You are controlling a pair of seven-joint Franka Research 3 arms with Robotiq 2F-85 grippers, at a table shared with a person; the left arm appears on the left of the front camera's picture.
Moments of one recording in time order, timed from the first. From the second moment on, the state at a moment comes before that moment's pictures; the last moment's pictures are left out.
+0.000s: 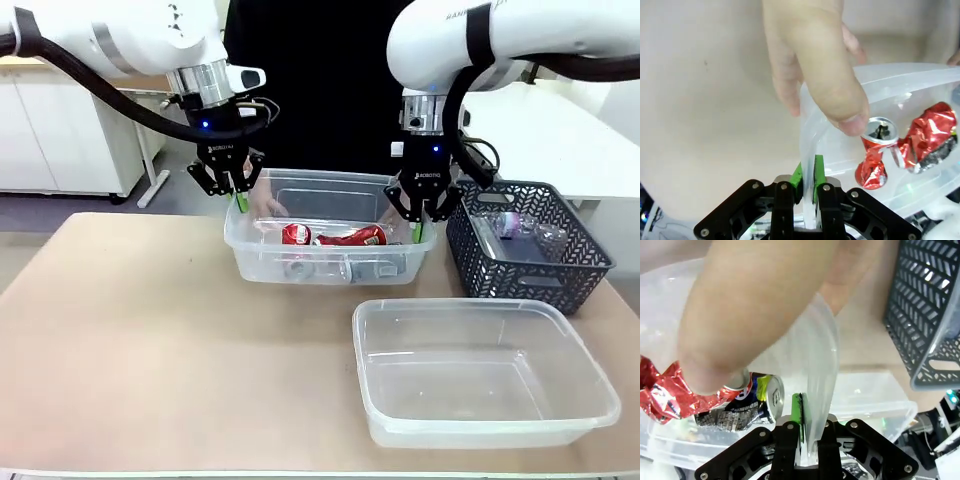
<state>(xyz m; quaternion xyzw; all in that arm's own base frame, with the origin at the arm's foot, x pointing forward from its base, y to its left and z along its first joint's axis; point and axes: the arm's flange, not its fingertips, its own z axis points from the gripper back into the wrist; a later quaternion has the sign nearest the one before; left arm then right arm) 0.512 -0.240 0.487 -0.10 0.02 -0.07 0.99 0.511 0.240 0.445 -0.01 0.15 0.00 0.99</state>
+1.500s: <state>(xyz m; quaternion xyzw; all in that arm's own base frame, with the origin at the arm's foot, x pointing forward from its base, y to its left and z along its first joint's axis) 0.502 -0.242 0.515 -0.12 0.01 -0.08 0.99 0.506 0.205 0.494 0.10 0.00 -0.07 0.99</state>
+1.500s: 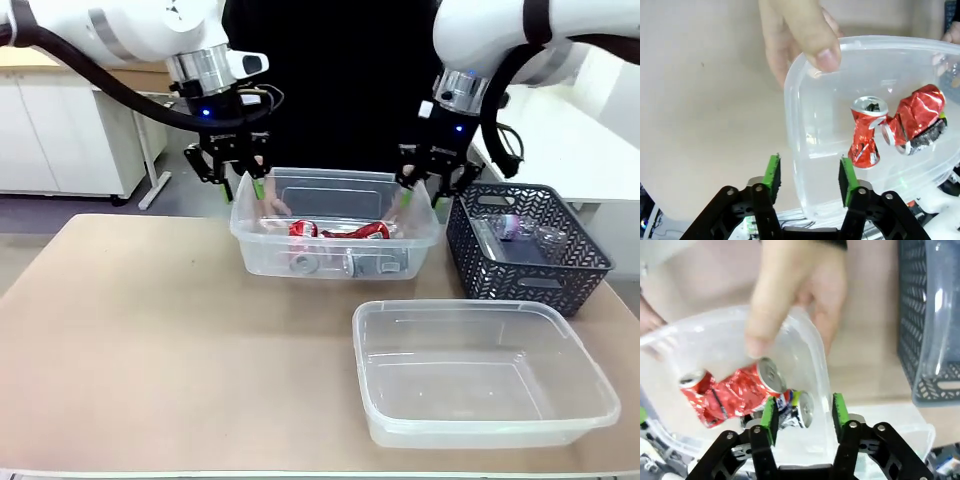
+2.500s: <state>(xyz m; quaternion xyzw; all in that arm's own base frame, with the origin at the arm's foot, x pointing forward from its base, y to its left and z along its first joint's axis) 0.480 -0.217 0.545 -0.14 -0.03 -0.07 0.99 0.482 0.186 0.507 0.19 -0.11 -0.02 0.97</state>
